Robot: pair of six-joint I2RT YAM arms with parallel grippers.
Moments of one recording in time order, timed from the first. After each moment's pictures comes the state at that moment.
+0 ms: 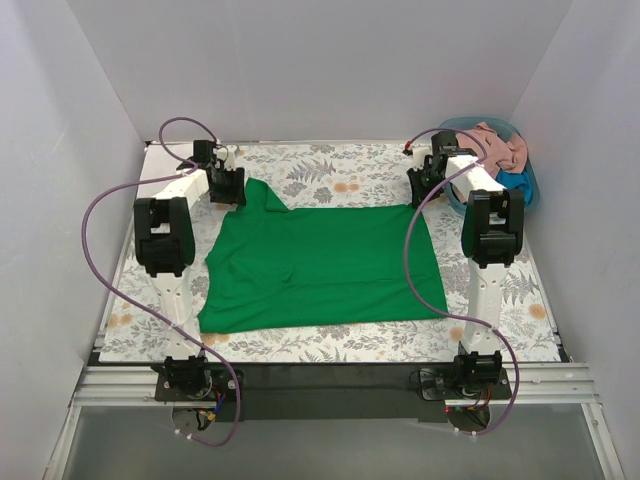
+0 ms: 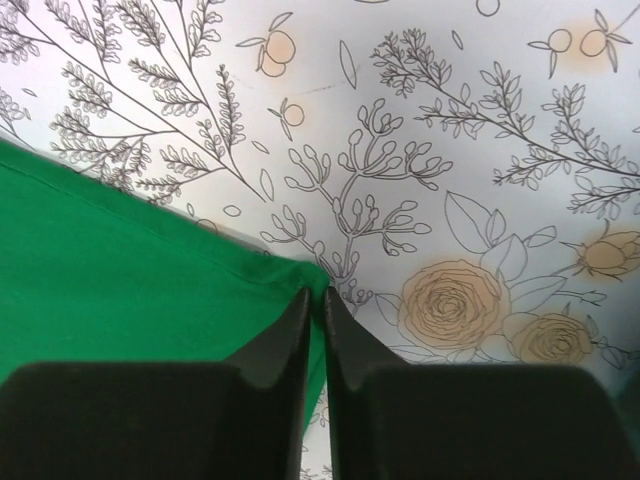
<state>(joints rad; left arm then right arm) 0.00 2.22 1.69 -0.47 0.27 0.08 0.07 2.30 1.87 -0.74 -0.31 -0.34</state>
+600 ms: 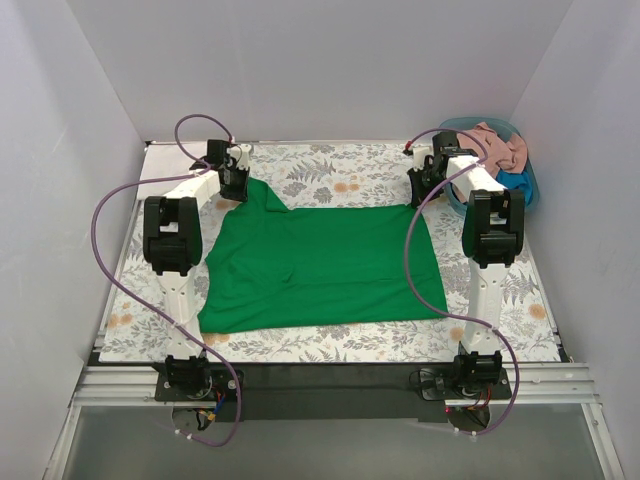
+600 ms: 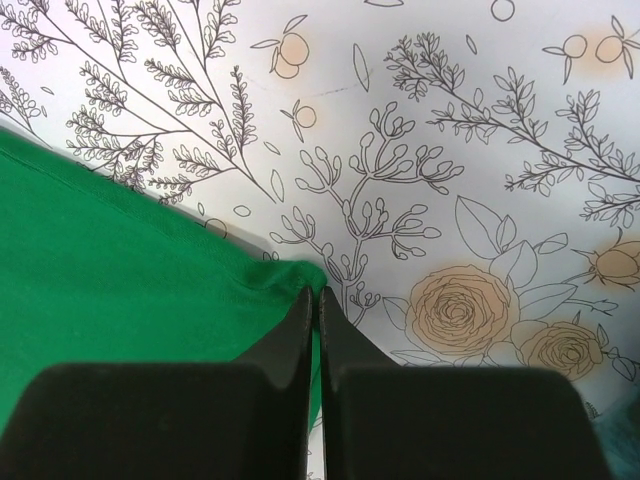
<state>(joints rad) -0.07 2.24 1.70 -0.40 0.20 0.15 0.07 2.30 1.87 -0.73 -0.35 -0.34</state>
